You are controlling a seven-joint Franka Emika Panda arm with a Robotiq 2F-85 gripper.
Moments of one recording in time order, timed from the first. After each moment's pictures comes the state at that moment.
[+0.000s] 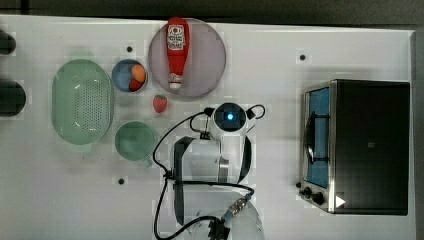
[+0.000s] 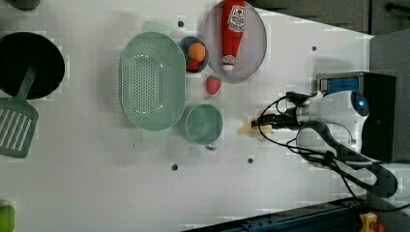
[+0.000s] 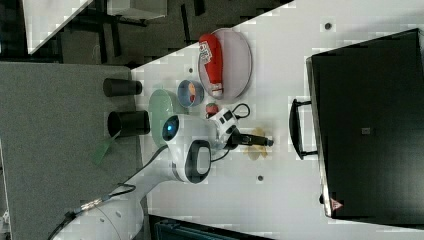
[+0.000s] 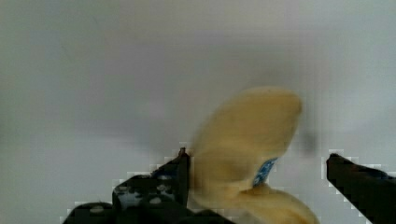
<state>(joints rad) 0.02 0.46 -0.06 -2.32 0.01 0.99 -0.73</state>
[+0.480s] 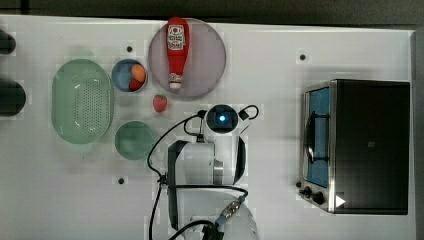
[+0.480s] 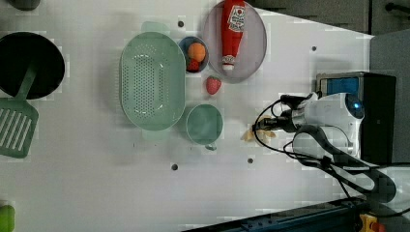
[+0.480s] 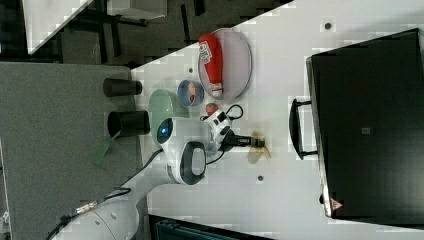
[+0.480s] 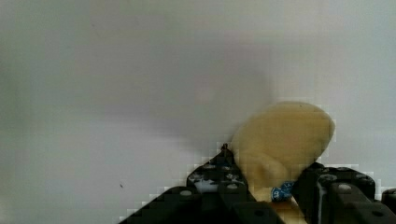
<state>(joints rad) 0.03 0.42 -0.04 -2.34 -0.01 0.99 -0.73</state>
